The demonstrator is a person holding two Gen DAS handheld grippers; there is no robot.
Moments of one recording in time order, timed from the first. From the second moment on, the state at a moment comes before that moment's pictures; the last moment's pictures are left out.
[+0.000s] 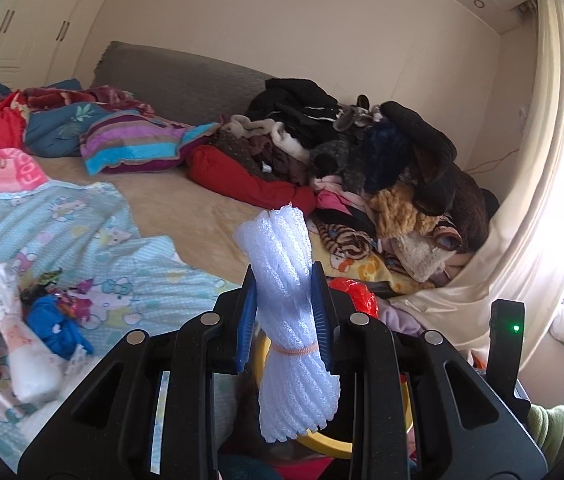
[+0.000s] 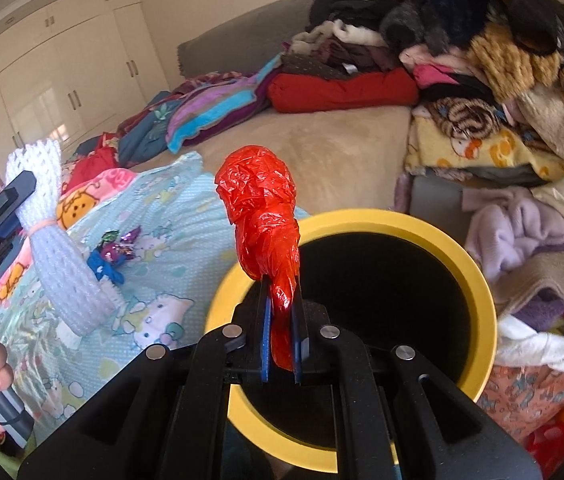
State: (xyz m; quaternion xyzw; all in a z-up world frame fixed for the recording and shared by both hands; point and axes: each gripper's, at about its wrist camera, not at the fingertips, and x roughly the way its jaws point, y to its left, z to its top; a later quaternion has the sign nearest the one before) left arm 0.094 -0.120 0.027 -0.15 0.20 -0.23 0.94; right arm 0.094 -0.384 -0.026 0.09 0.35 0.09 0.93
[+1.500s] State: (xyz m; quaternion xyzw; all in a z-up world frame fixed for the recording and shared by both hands) left arm 0.130 -0.192 -0.027 -0.15 0.28 -0.26 0.91; right arm 0.092 -0.432 -0.046 0.12 0.35 0.01 0.93
